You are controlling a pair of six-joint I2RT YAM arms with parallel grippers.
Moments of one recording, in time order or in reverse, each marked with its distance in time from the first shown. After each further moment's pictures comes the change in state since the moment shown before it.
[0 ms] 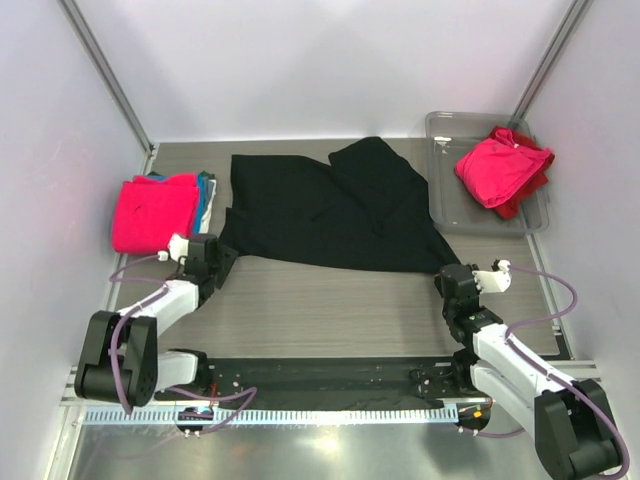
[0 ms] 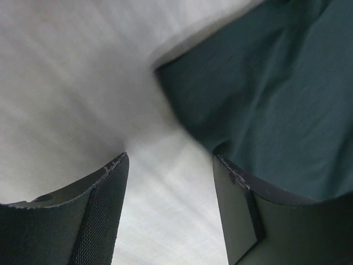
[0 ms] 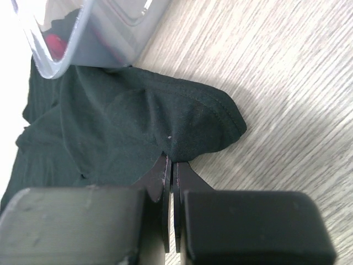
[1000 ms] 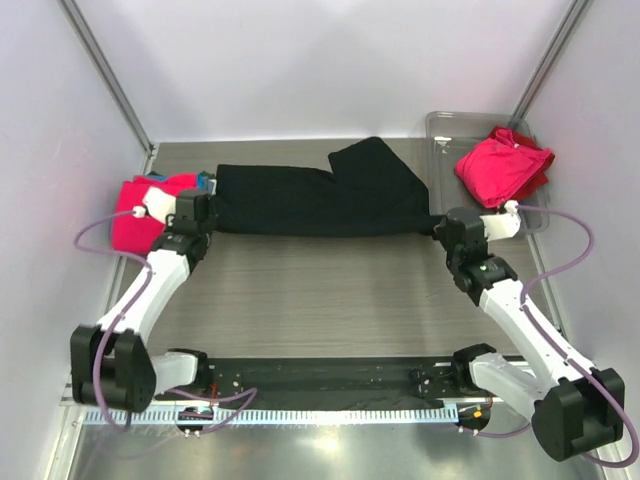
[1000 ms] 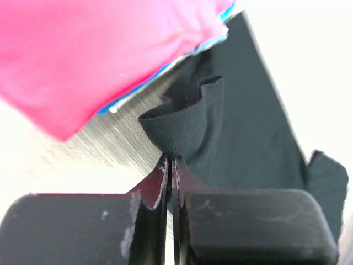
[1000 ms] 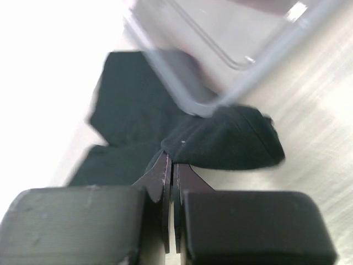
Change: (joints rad) left arm -0.006 0.003 0.400 -0.274 -0.284 0.106; right arm -0.001 0.145 0.522 -0.333 -0.017 -0.084
